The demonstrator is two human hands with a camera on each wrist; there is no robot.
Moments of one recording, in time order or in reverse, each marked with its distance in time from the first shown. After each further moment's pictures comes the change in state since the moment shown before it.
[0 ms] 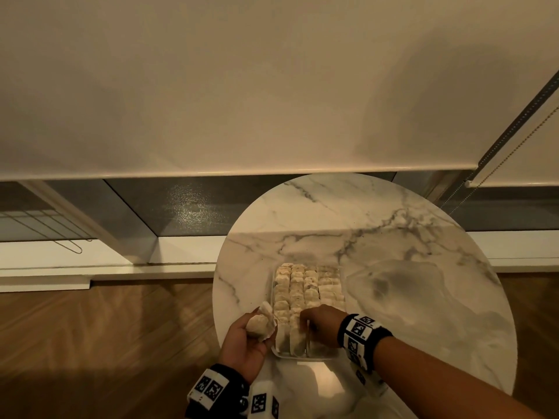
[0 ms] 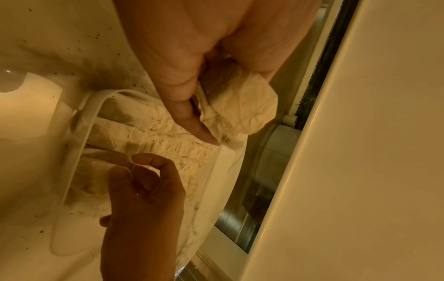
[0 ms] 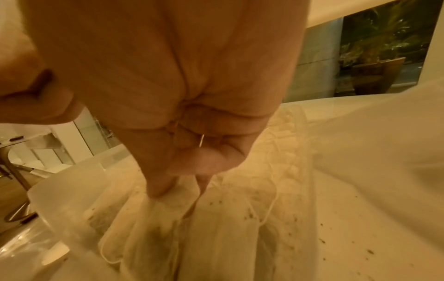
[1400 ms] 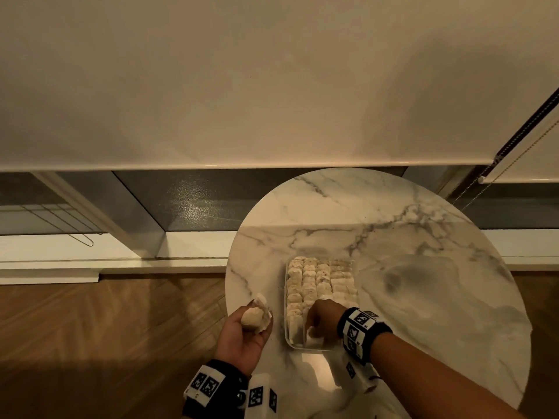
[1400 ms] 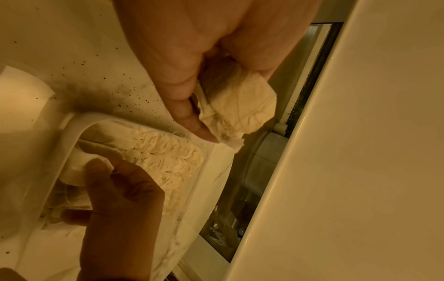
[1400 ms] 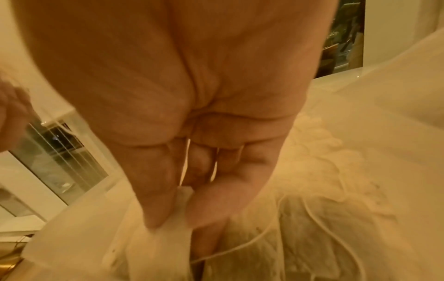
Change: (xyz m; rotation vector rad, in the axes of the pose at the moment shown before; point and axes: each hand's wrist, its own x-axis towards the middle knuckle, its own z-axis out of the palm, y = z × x) left_hand -0.008 0.026 -0.025 -0.170 -0.009 0.035; right_hand 0.025 -0.017 0.017 0.083 -0.018 0.108
